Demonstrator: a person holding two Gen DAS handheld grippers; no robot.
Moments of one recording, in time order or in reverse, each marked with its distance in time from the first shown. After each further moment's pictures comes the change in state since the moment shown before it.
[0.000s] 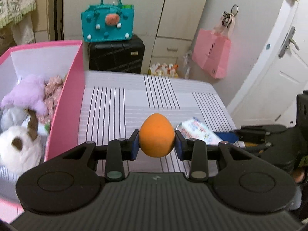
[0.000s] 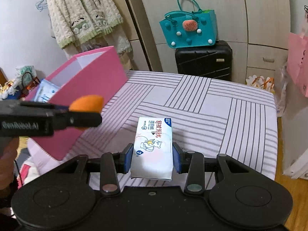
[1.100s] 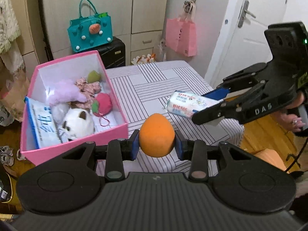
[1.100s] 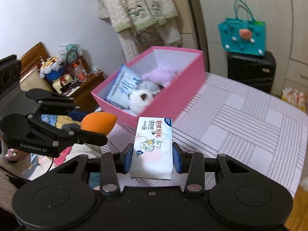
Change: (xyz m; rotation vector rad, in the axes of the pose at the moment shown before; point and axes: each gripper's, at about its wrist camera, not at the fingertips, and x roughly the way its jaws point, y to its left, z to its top) left arm -0.173 0.050 -0.039 0.253 0.064 -0.108; right arm -0.073 0.145 0.015 -0.166 0.088 0.187
